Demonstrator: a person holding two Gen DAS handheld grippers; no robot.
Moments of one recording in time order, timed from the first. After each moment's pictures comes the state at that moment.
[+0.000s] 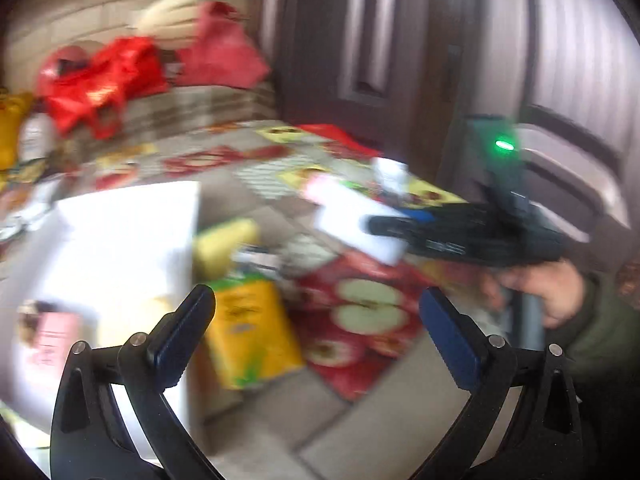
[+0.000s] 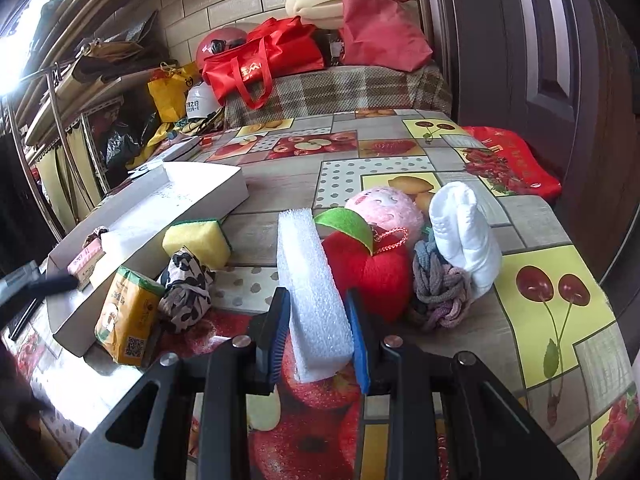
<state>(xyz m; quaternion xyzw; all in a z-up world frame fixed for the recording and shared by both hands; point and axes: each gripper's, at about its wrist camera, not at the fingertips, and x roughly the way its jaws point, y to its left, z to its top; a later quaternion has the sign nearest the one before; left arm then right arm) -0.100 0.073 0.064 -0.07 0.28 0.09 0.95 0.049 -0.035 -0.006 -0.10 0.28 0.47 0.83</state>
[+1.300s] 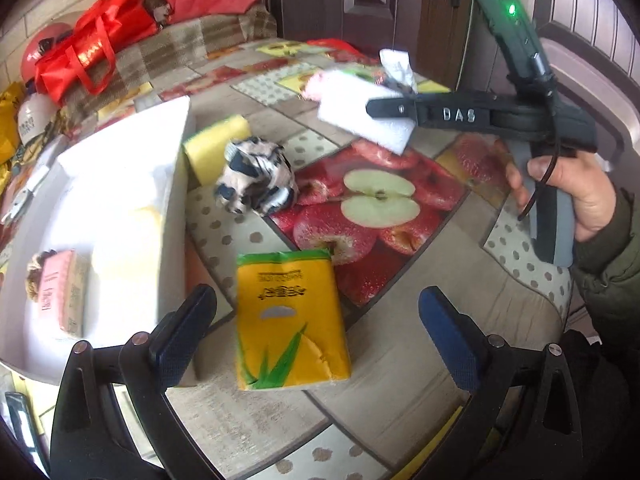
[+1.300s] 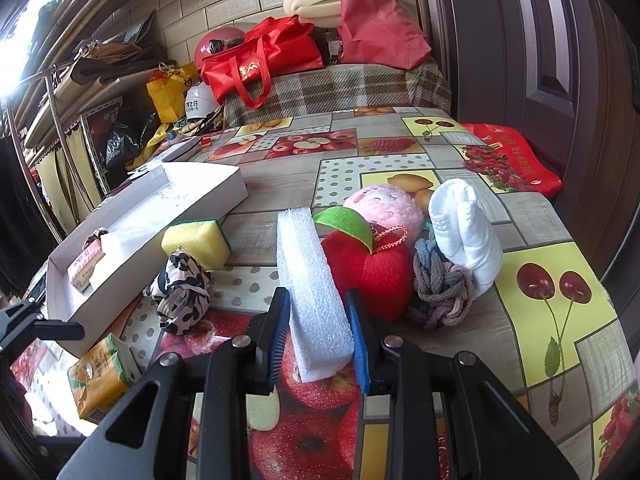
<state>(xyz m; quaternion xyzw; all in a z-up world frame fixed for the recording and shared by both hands) -0.088 0.046 0.017 -0.04 0.43 0.08 0.90 0.053 -0.038 -0.007 -0.10 0.29 0.47 0.83</state>
